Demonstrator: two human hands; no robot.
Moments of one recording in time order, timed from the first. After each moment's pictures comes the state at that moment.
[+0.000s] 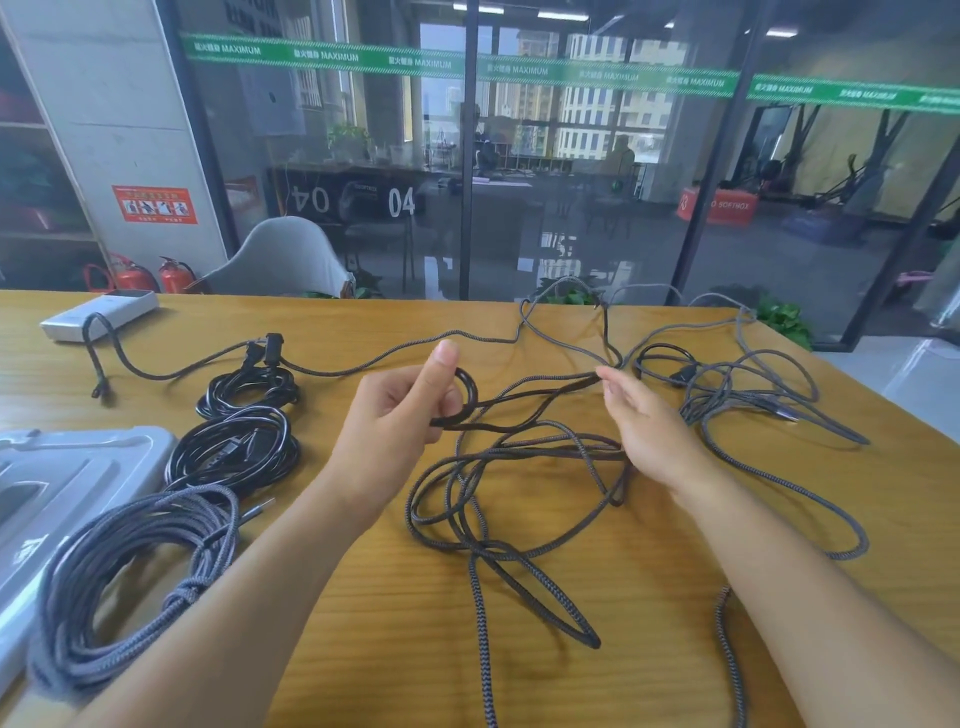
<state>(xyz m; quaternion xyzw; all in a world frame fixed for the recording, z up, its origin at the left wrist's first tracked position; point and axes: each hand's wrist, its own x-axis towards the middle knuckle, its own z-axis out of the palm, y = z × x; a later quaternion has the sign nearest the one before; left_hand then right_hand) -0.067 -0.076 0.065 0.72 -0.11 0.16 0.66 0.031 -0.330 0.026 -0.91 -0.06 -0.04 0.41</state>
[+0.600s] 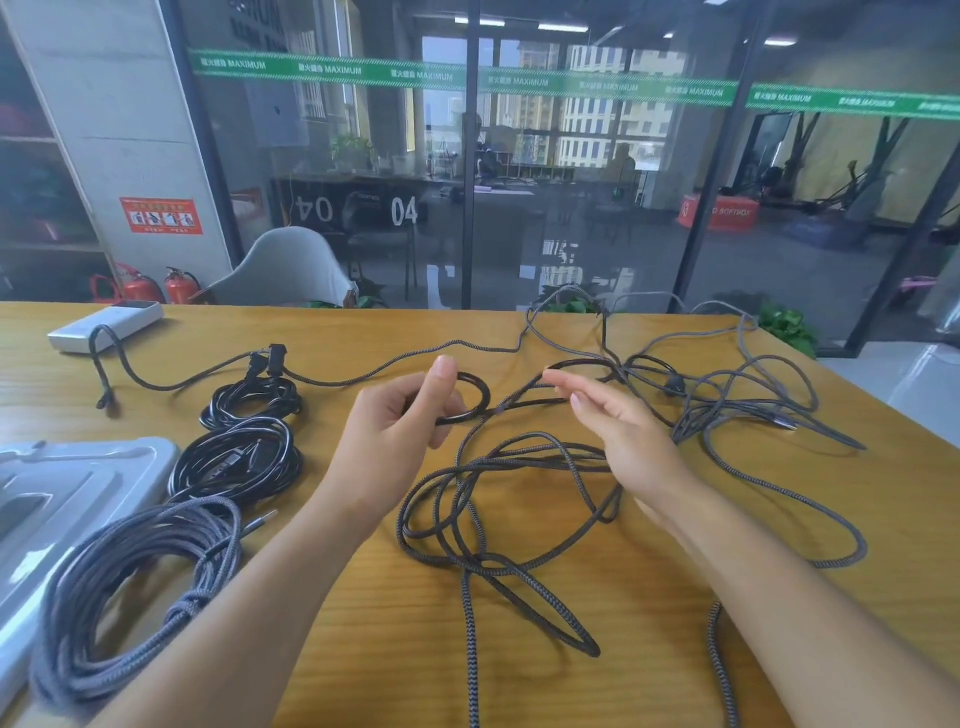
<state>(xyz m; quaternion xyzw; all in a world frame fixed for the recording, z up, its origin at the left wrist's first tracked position) -0.058 -0.071 0.054 0.75 -0.08 0.18 0.63 0.009 -0.305 0.038 -0.81 -0.18 -0.02 0.56</state>
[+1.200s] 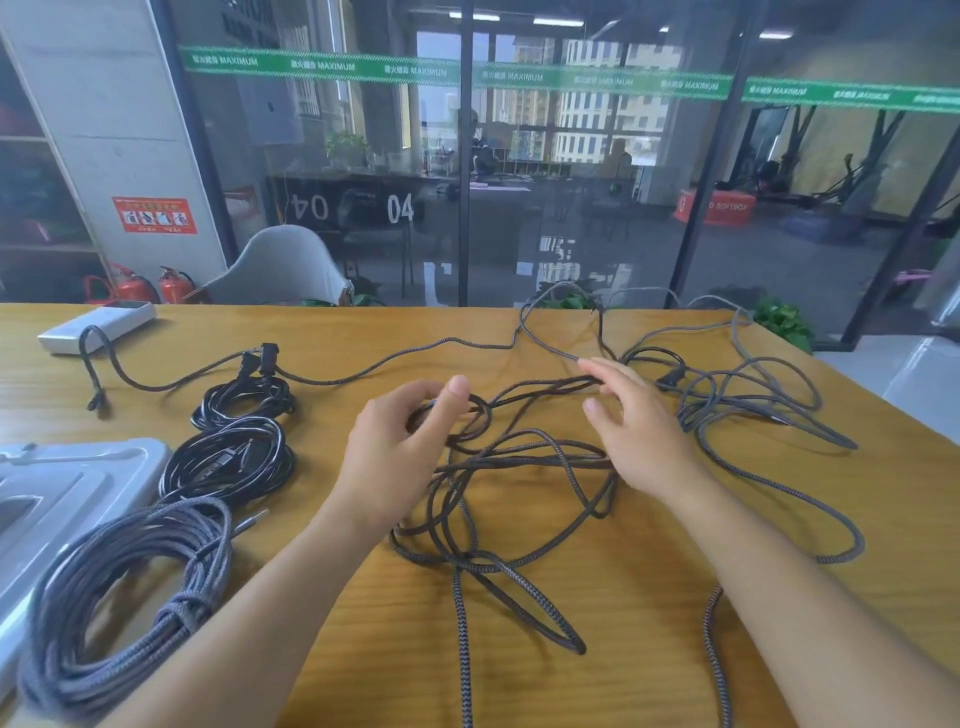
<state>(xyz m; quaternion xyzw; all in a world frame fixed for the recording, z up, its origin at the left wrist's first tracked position) -0.050 -0.078 0.037 0.81 -0.07 0.23 0.53 0.028 -0.326 0.028 -0.91 -0.14 -0.13 0.35</state>
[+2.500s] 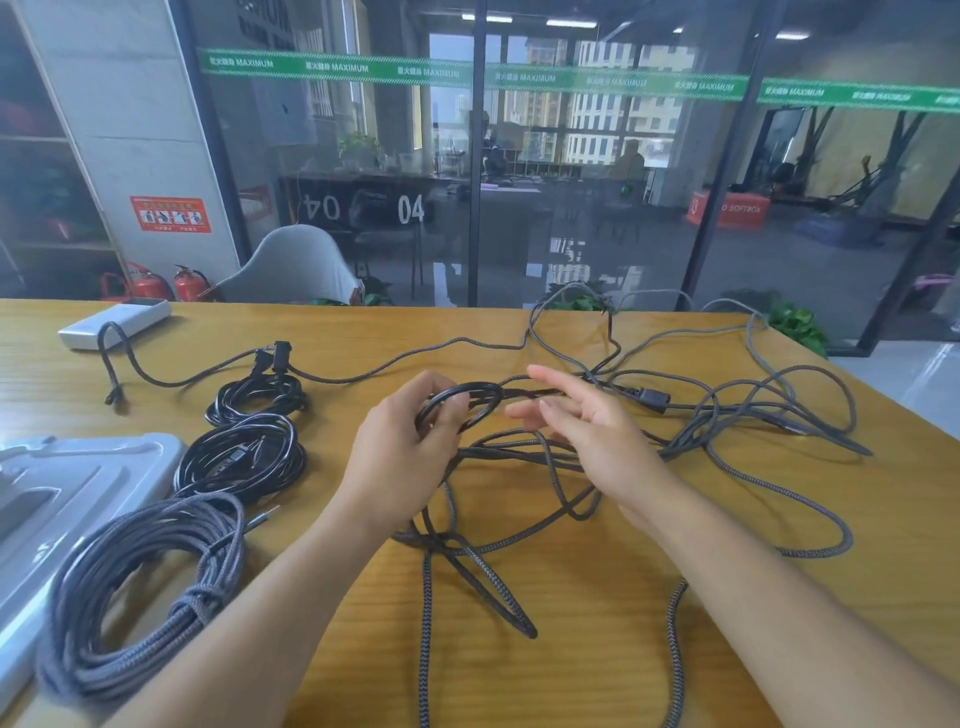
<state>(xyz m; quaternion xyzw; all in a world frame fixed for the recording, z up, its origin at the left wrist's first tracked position) -0.045 -0.069 0.032 0.83 -0.07 0.22 0.51 0.001 -0.281 0.041 -0.80 -0.19 0.01 0.57</state>
